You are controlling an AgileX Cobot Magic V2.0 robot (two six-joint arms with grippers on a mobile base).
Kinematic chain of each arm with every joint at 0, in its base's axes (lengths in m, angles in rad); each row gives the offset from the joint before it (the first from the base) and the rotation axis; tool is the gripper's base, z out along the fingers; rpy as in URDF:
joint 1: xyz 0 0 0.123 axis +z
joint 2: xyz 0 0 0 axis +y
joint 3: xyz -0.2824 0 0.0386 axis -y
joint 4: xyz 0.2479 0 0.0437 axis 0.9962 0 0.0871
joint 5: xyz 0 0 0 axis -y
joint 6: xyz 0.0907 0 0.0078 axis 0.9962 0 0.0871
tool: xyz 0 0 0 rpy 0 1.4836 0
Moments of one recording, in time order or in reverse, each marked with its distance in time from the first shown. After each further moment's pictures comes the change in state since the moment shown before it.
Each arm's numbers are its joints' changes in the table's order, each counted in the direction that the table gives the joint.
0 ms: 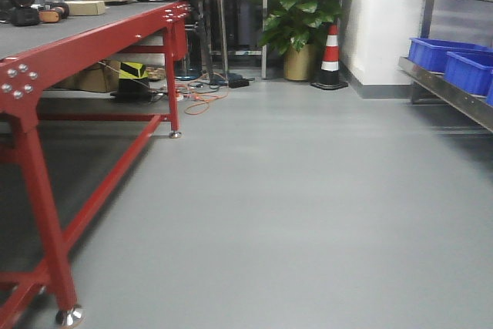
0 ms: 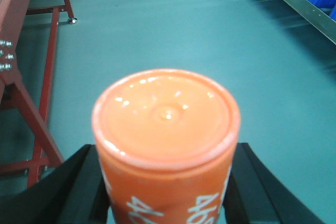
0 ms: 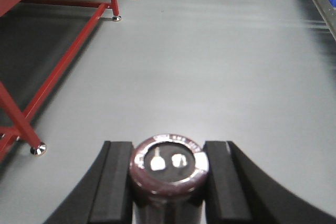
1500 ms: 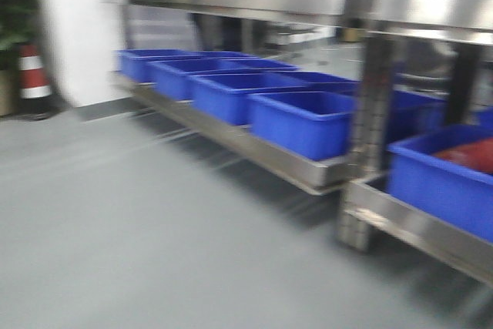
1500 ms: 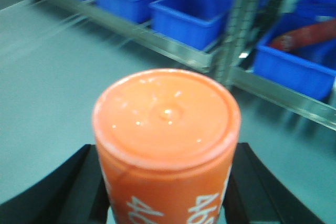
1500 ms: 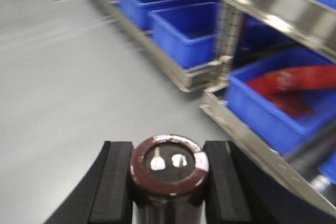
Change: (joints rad) left arm 0.000 0.000 0.000 0.000 0.000 0.000; right arm 0.000 0.000 0.000 0.002 0.001 0.000
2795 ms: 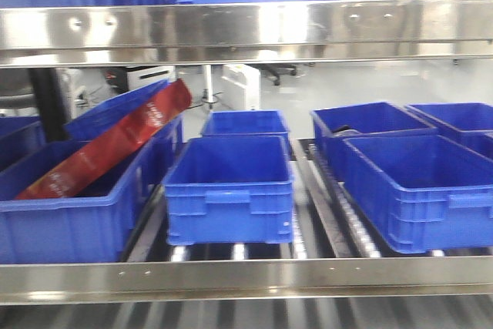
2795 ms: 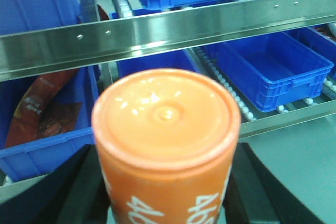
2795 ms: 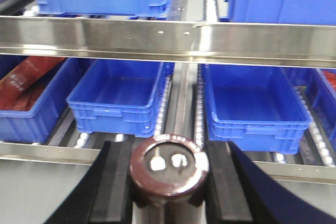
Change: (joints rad) left arm 0.000 0.000 0.000 0.000 0.000 0.000; right arm 0.000 0.000 0.000 0.000 0.000 0.000
